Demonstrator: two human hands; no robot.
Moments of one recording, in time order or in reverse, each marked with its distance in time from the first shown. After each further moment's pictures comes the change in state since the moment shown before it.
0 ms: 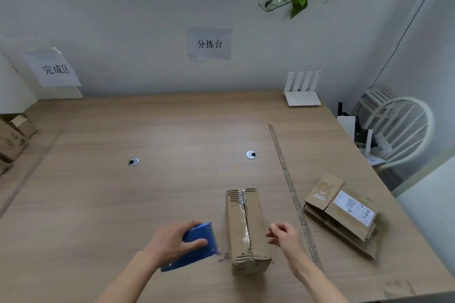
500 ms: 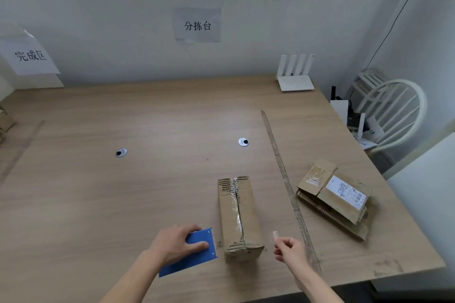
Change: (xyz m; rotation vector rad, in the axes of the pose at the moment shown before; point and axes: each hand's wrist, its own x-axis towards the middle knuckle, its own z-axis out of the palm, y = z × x) left_hand 0.016 0.006 0.043 0.123 -0.151 -0.059; right_hand -0.004 0.069 -0.036 -0.067 0.174 0.223
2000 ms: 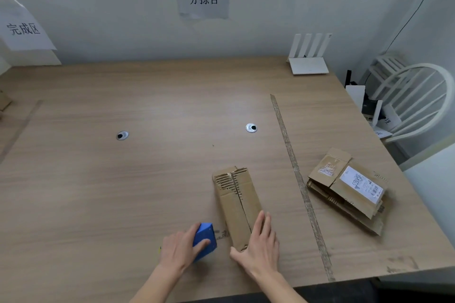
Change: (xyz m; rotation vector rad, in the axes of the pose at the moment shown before) left_hand 0.013 -0.019 0.084 0.208 0.139 -0.202; right_hand -0.041 -0.009 0.100 -1.110 -0.002 -0.398
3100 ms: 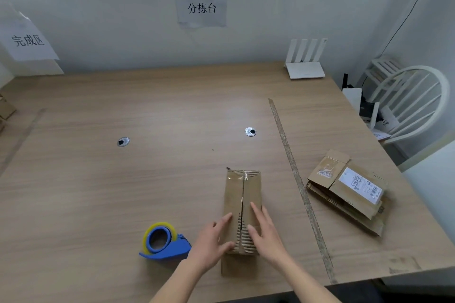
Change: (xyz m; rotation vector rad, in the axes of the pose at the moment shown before) left_hand 0.009 0.060 -0.011 -0.549 -0.128 0.182; right_hand 0.028 0.026 -0.020 0.585 -0.117 -0.227
